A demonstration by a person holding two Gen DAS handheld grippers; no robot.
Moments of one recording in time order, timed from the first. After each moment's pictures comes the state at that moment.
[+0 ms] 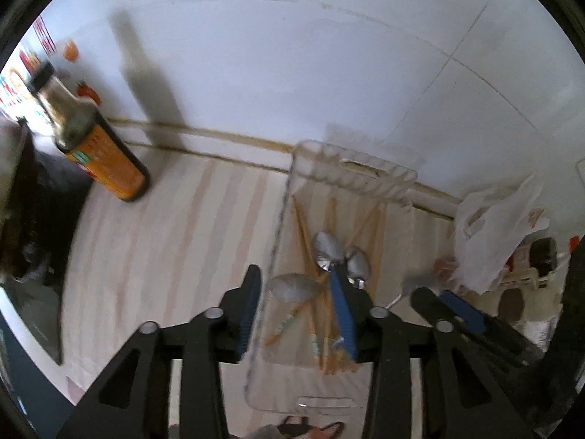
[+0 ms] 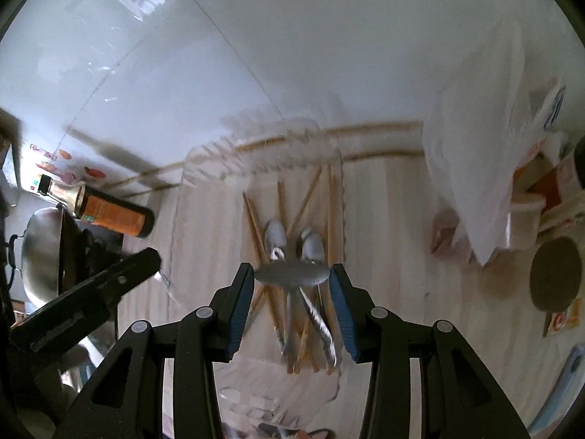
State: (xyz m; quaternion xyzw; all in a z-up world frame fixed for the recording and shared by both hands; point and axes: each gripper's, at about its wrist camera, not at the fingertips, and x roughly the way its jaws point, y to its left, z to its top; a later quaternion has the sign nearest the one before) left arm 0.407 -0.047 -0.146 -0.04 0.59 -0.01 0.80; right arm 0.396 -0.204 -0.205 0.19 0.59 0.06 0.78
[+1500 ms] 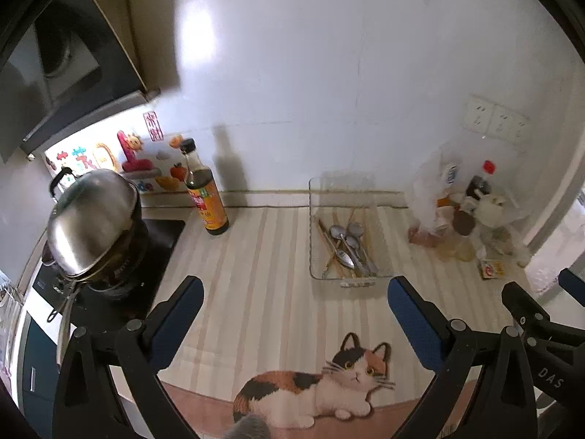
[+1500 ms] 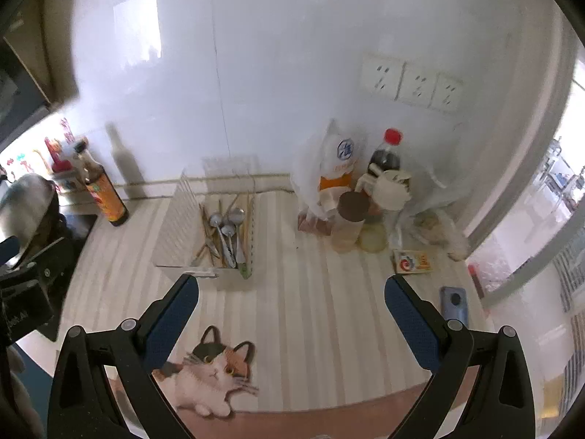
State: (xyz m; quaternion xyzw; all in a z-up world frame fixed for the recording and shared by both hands) left arm 0.143 -0.001 -0.005 0.05 0.40 -0.05 0.91; right arm 0.112 -0.181 -0.048 0.04 0.41 -0.12 0.90
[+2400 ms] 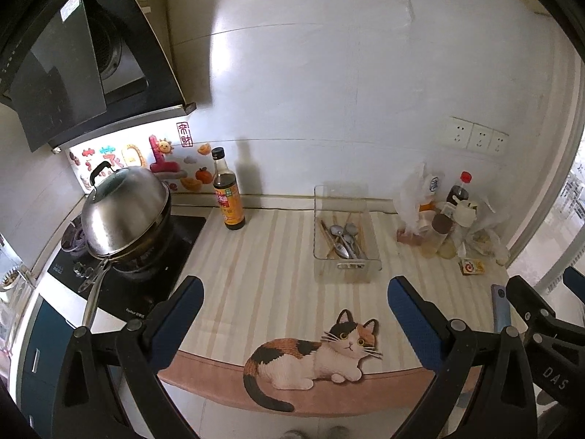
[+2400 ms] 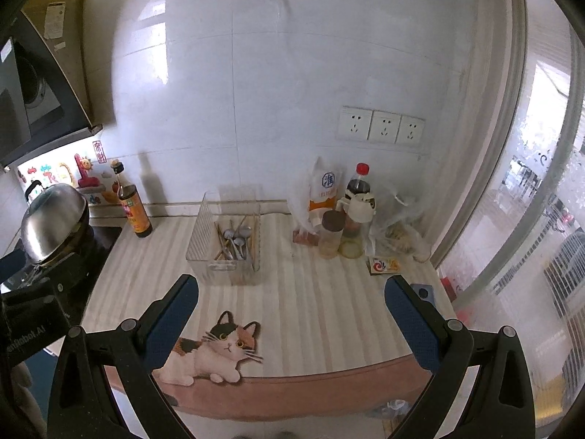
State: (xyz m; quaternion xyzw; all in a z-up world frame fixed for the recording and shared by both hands) left arm 0.055 0.014 0.041 0.04 0.37 -0.03 0.93; right arm -0.006 -0.148 0.031 0.04 0.35 -0.13 0.93
